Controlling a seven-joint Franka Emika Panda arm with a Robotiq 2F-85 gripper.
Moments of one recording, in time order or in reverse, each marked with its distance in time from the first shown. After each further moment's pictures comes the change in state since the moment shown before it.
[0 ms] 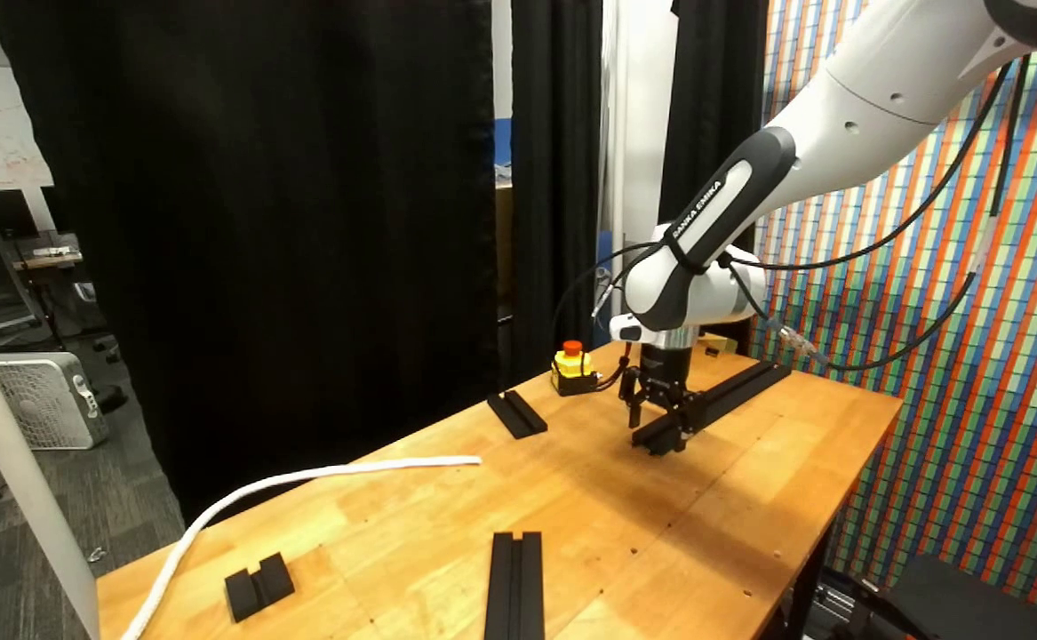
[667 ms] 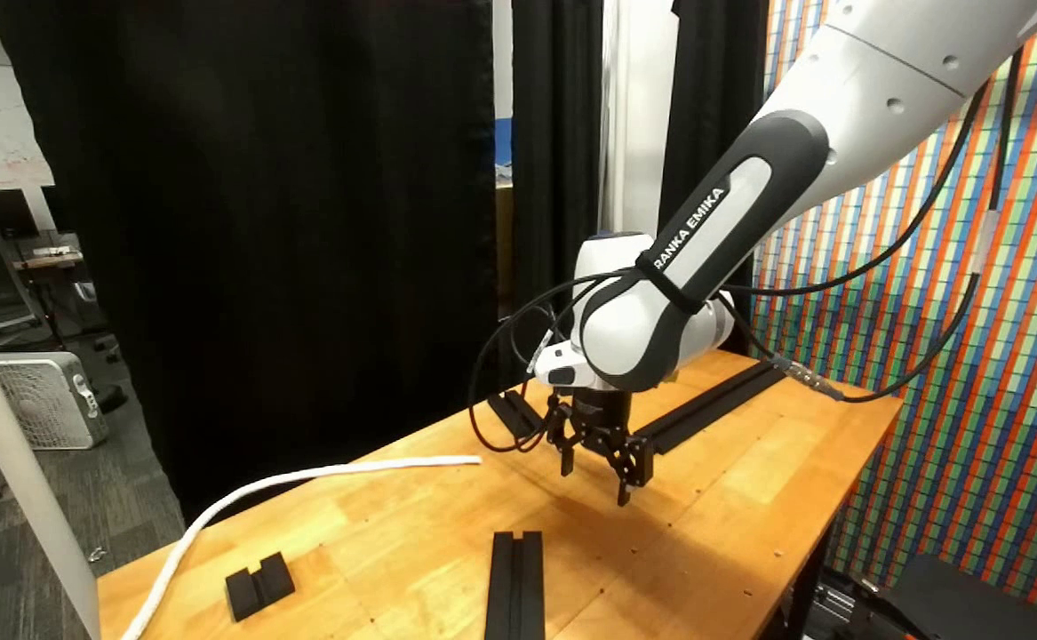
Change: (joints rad) arm 0.244 -0.116 0.116 -0.158 -0.068 0.115 0.179
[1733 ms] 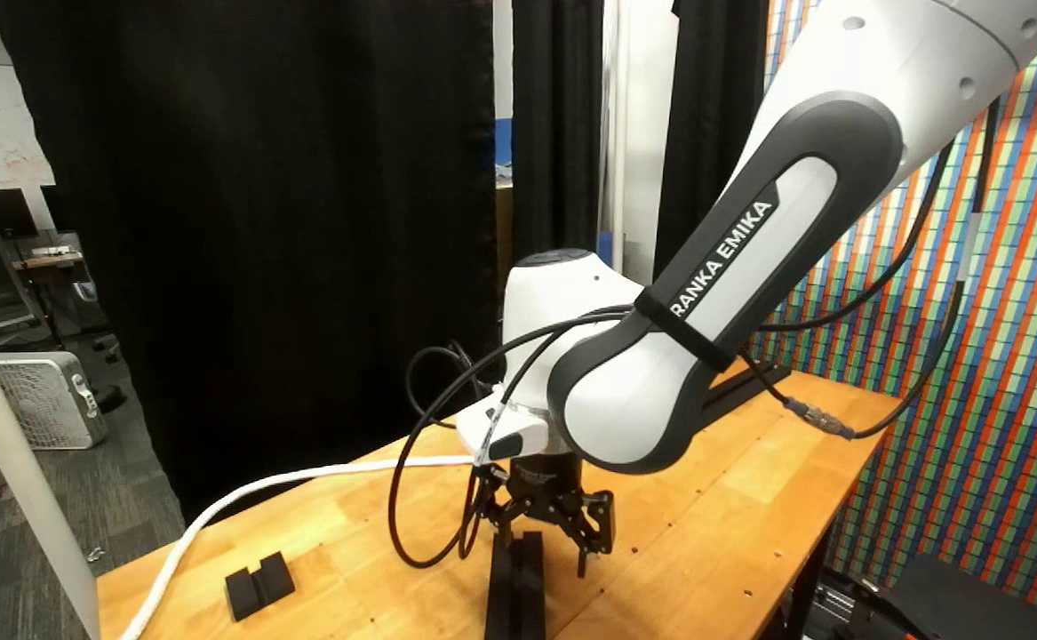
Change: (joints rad) arm 0.173 -0.025 0.124 -0.025 -0.075 0.014 0.002
